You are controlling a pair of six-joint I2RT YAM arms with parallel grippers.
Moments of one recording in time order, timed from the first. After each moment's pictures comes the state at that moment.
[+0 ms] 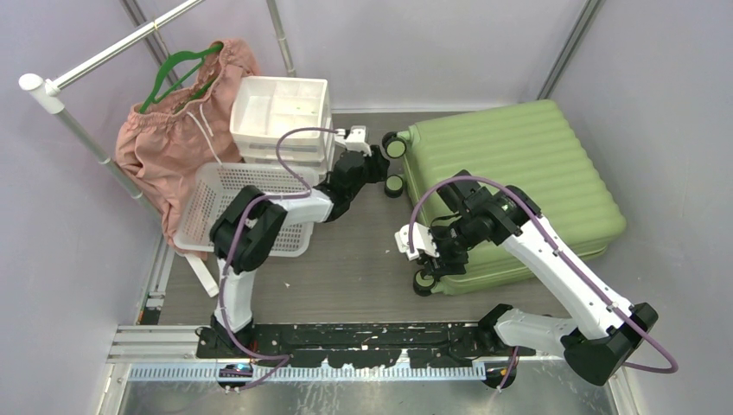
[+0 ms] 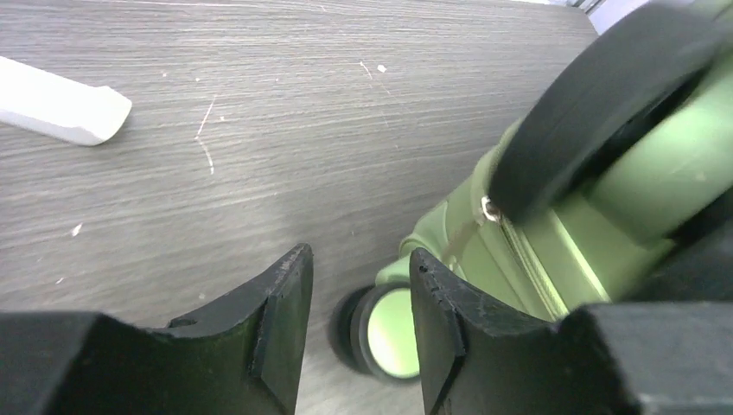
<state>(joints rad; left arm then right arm) -0.69 2.06 1.27 0.59 -0.22 -0.45 0.64 1.12 1.25 -1.38 -0.52 -1.12</state>
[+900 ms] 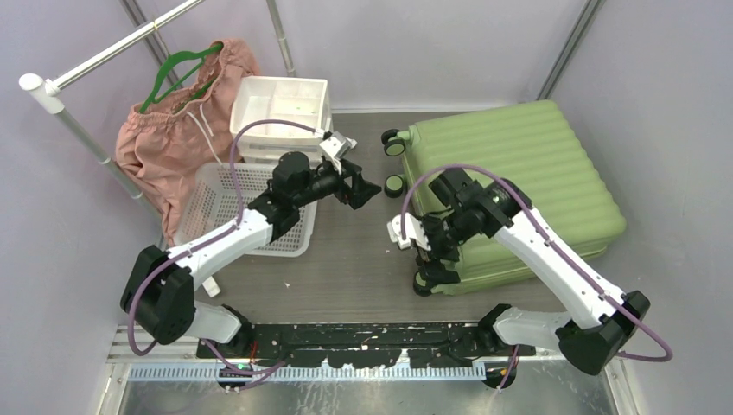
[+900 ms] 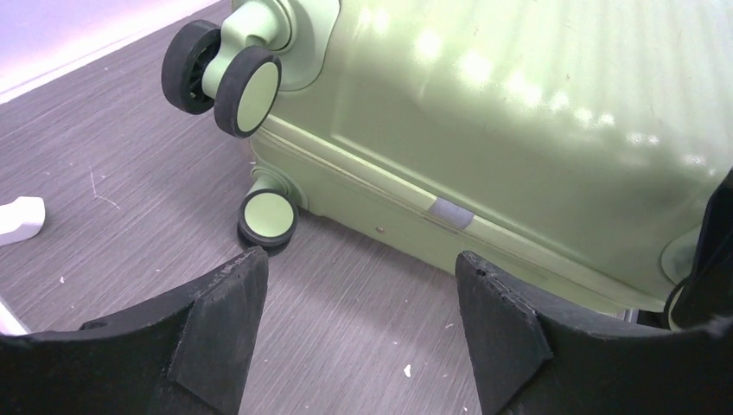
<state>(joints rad) -0.62 1.39 0.93 0.35 0.38 -0.15 0.65 1.14 1.23 -1.35 -0.60 -1.03</state>
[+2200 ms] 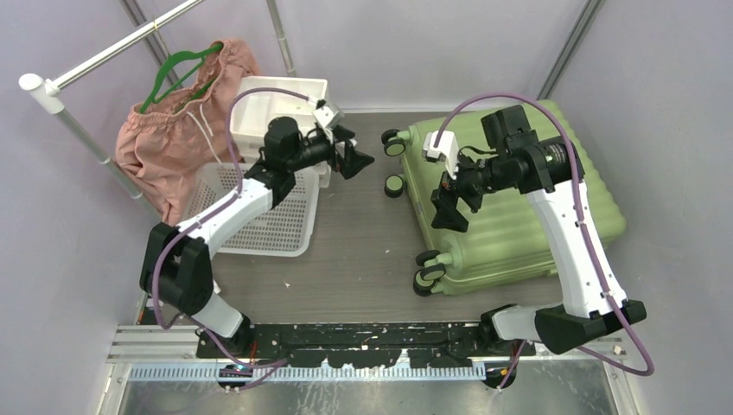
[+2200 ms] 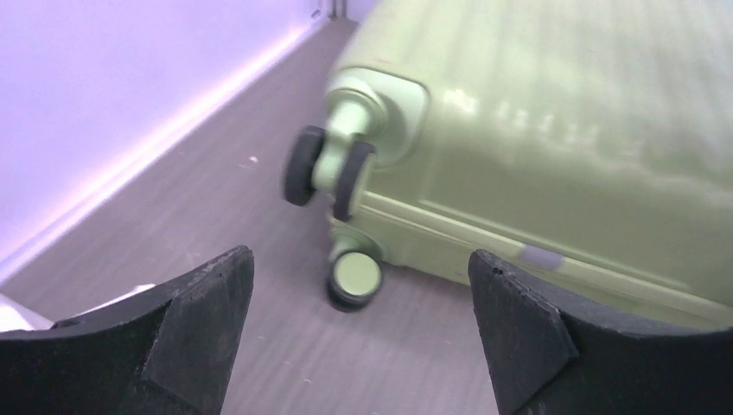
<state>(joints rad) -0.47 1.55 1.18 0.27 0.59 -0.02 0.32 1.31 1.75 -1.45 -0.62 -0.73</state>
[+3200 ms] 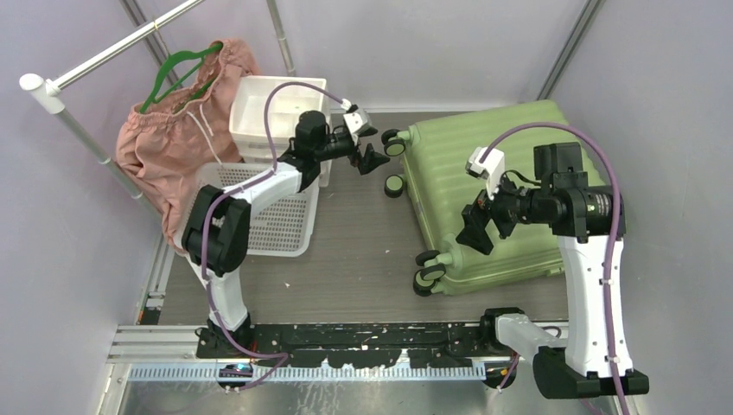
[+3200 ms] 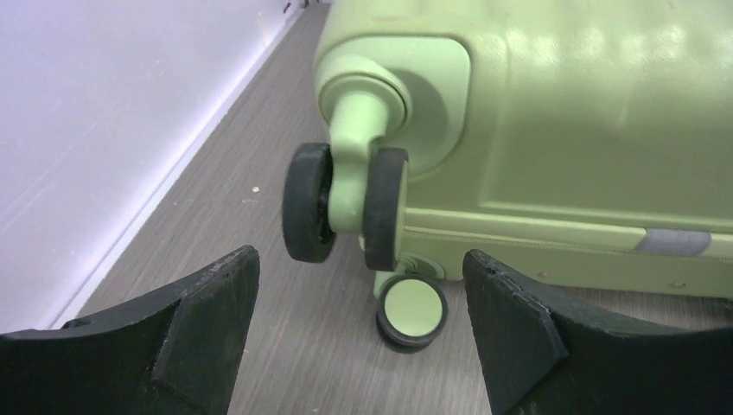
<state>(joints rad) -0.48 1.89 1.36 0.43 0.73 0.21 0.07 1.06 1.57 -1.48 -0.65 -0.68</state>
